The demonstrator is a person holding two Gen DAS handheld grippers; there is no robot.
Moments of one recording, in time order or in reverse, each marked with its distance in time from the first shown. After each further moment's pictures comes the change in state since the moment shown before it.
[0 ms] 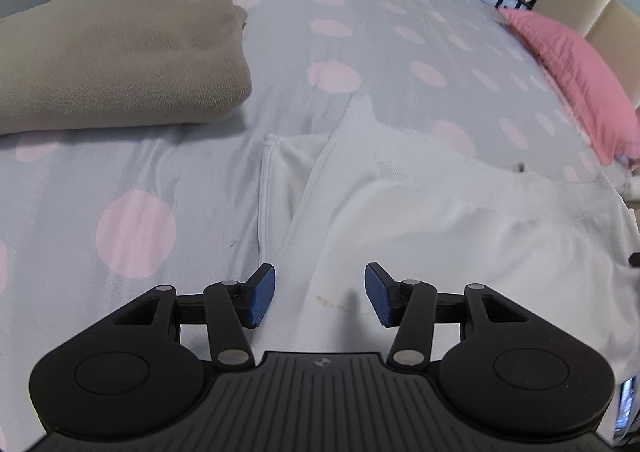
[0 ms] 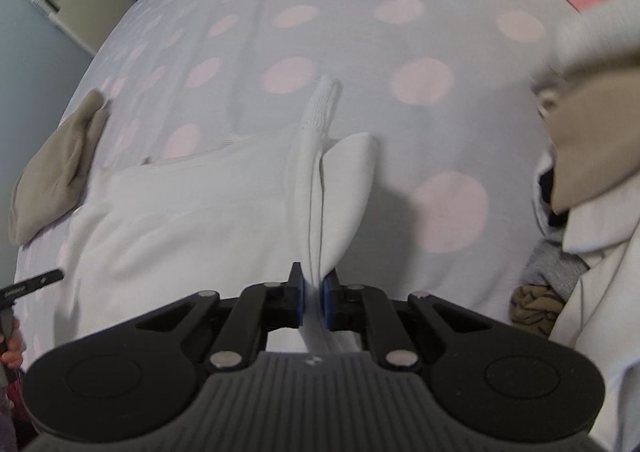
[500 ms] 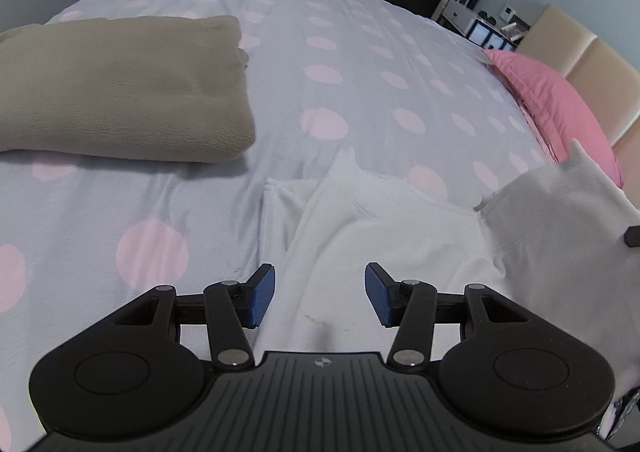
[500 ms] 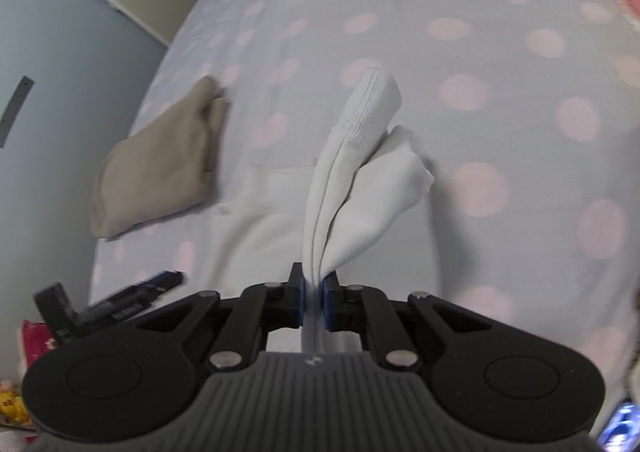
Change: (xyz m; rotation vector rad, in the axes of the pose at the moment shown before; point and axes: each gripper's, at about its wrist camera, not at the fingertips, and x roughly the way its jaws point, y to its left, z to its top) left arm -0.041 0.010 0.009 -0.050 -0.087 -0.048; right arm -0.015 0.187 0.024 -0.026 0.054 0.186
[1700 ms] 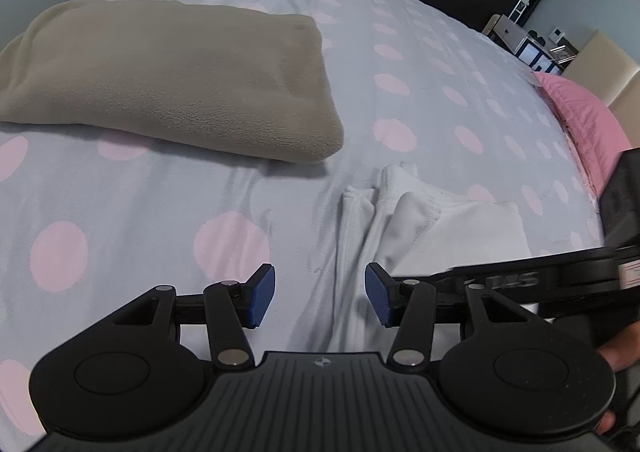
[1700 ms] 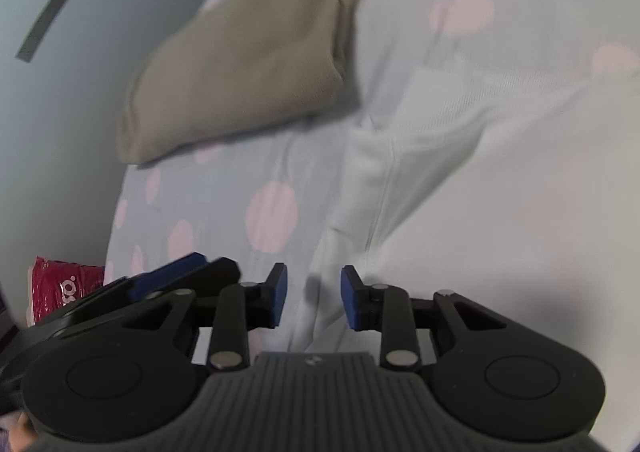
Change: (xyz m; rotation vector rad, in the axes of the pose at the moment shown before) left arm -0.019 0.048 0.004 -0.090 0.008 0.085; right arm 0.205 0.127 -0.040 -0.170 0.138 0.124
